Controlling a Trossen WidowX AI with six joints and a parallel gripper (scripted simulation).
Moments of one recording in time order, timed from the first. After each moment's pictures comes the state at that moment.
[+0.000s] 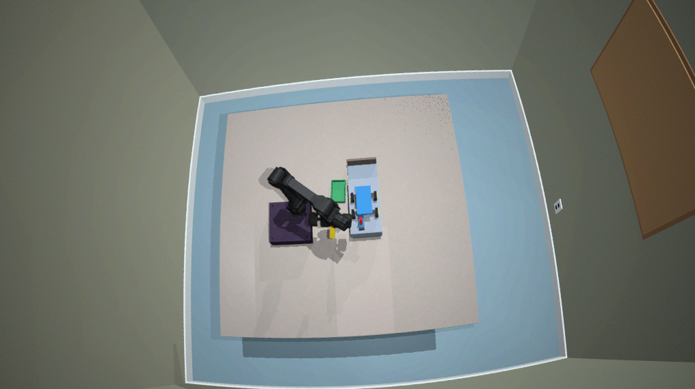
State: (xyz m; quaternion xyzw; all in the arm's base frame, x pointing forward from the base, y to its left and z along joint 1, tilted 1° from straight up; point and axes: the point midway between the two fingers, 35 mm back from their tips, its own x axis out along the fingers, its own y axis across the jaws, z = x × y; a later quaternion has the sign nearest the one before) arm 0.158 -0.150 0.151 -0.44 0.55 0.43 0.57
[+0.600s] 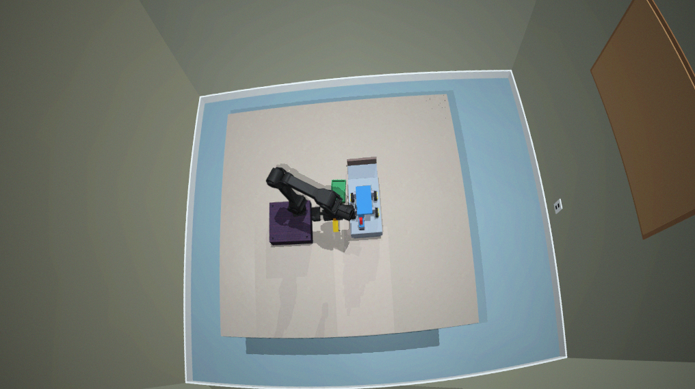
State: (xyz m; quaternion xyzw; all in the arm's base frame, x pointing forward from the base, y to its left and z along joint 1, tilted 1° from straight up) arm 0.174 -0.121 0.151 -0.47 0.52 0.46 0.54
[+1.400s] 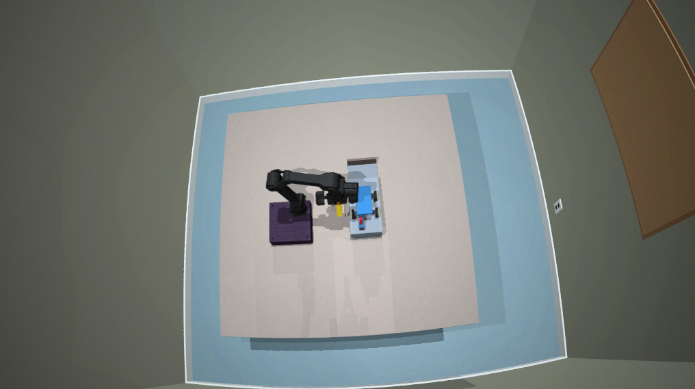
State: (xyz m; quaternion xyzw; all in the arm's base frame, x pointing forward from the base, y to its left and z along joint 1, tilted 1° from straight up) arm 0.205 -0.047 0.149 -0.47 0.52 0.46 0.54
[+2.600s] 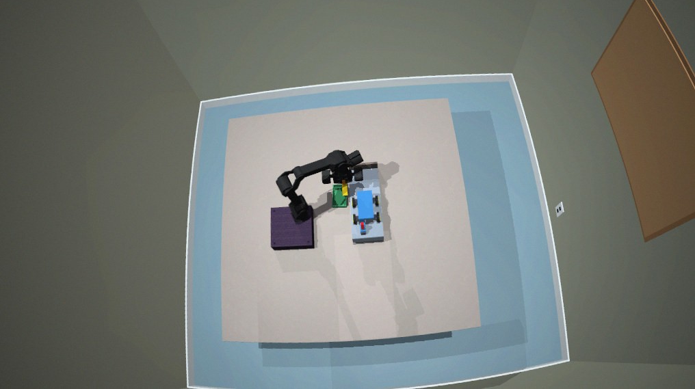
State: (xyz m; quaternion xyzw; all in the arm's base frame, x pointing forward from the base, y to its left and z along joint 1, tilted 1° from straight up) arm 0.246 0.081 0.141 -0.47 0.51 0.46 0.55
